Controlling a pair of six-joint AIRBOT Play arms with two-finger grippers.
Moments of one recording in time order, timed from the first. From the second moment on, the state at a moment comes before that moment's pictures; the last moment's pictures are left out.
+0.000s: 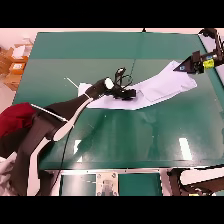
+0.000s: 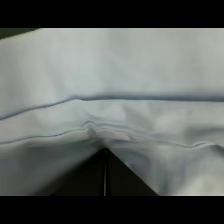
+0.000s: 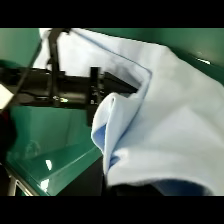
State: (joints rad) left arm -0.64 -2.14 1.84 0.76 -0.71 -1.49; right arm -0.33 -1.61 1.81 -0.75 1.72 1.27
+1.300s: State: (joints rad) left arm 0.08 -1.85 2.00 0.79 -1.60 -1.37; right arm 0.51 -2.02 1.86 -0.48 0.94 1.35
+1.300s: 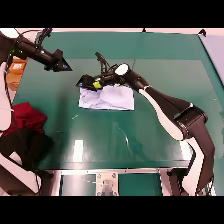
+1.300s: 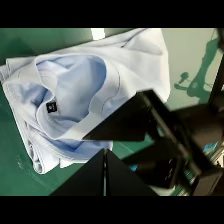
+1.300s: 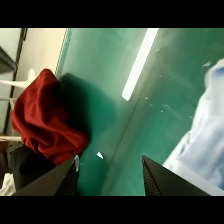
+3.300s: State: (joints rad) left arm 0.09 -1.85 1.98 0.82 -1.65 -1.33; right arm -0.93 -1.35 1.35 -1.05 1.34 1.52
